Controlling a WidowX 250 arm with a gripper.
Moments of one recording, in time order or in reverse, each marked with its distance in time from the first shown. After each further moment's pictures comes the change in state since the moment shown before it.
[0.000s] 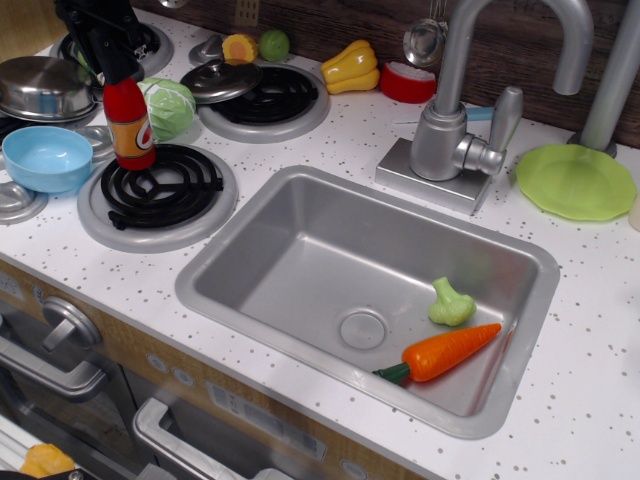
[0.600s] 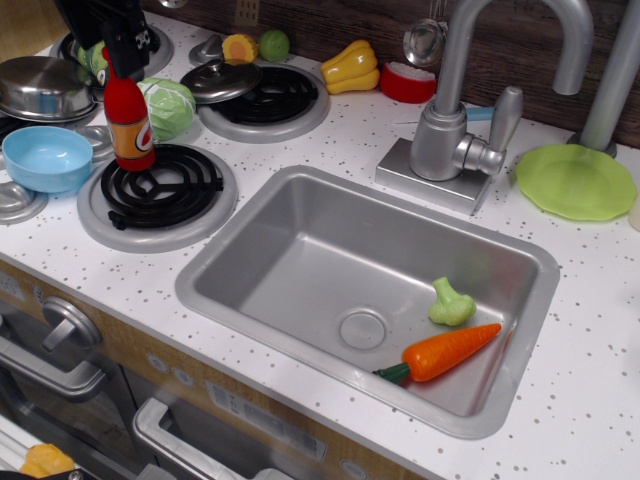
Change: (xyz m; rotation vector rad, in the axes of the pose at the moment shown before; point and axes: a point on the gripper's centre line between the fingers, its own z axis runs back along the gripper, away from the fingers) arm 0.002 -0.001 0.006 0.019 0.002 -0.004
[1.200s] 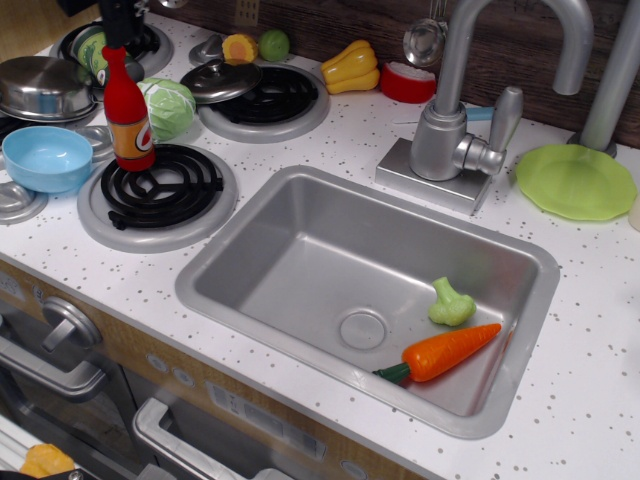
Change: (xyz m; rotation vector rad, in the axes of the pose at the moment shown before) arm 0.003 0.000 0.033 0.095 0.026 0.039
